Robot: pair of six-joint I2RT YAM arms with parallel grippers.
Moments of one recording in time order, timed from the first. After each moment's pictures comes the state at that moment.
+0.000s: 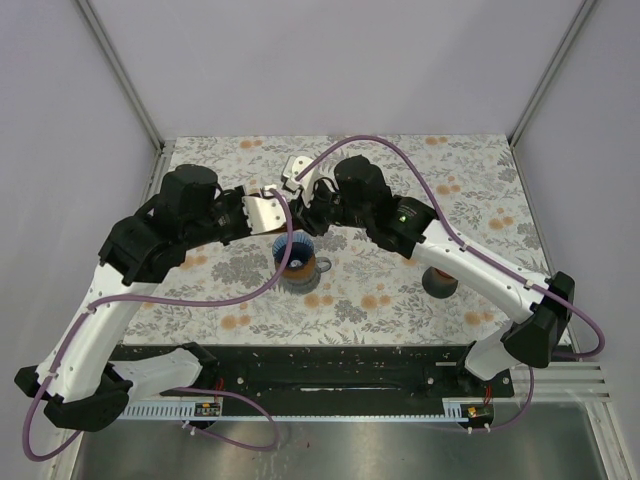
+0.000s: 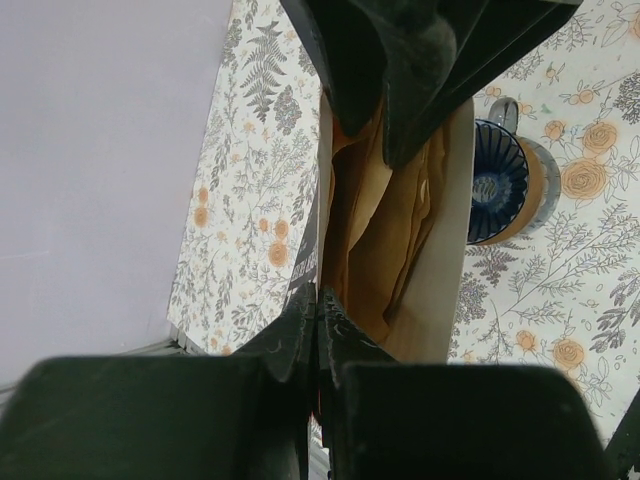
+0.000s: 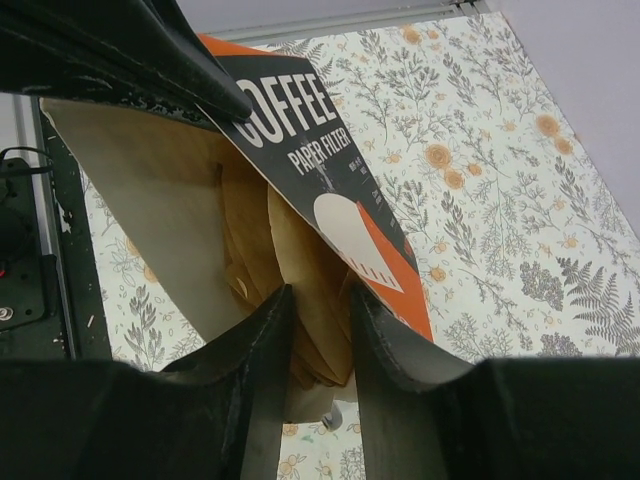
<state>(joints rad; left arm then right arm) -0.62 1.08 1.56 -1.05 0.11 0.82 0.91 1.52 1.54 -0.34 -0.25 -0.25</state>
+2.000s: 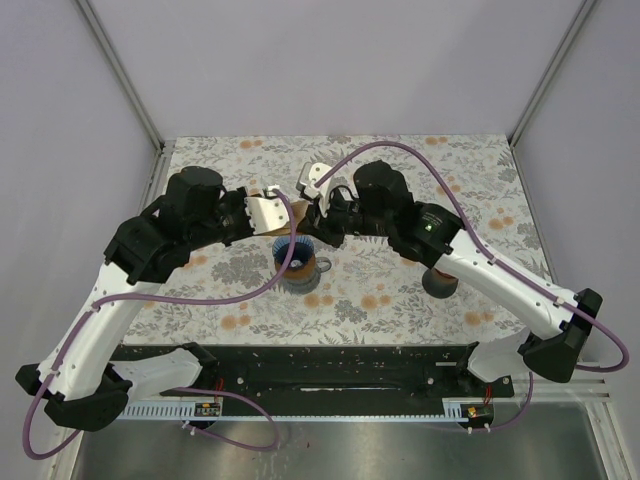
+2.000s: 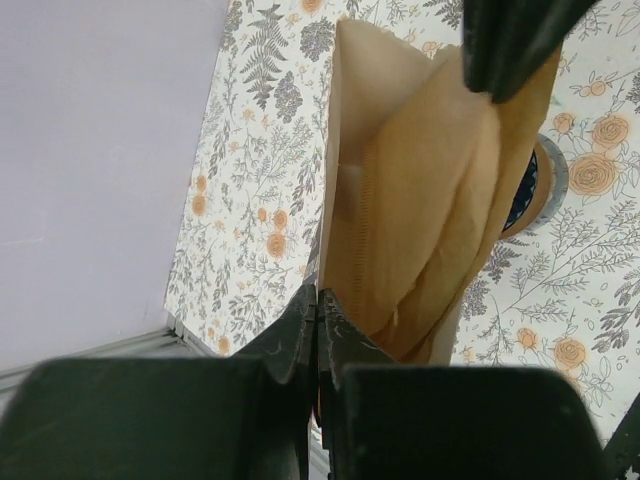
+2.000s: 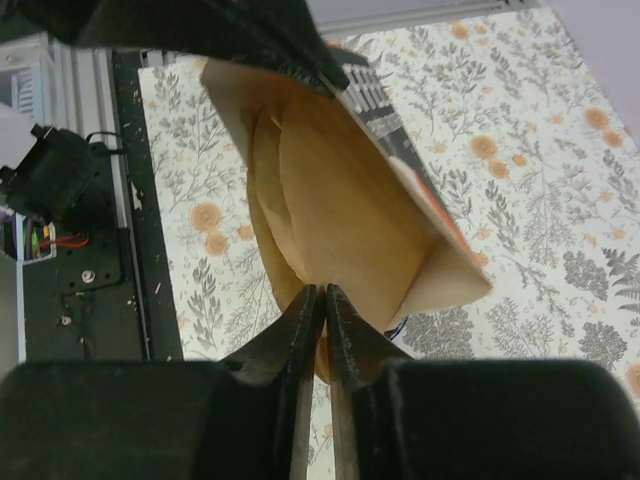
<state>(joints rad) -0.63 1.08 1.53 -1.03 0.06 0.80 0.92 1.40 1.52 -0.43 -0.31 -0.20</state>
